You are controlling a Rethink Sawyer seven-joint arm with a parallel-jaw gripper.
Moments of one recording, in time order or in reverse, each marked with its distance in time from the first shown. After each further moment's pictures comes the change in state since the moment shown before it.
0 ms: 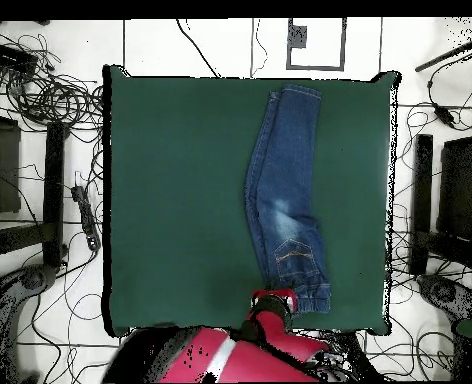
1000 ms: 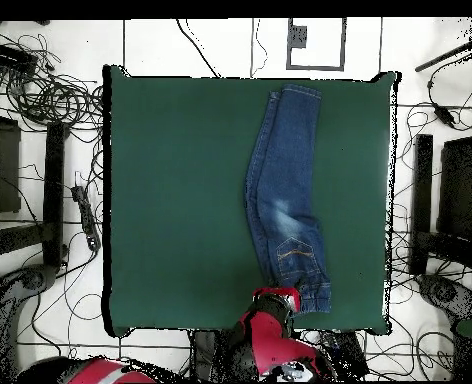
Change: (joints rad) arm 0.236 -0.026 -0.184 -0.008 0.111 0.008 0.000
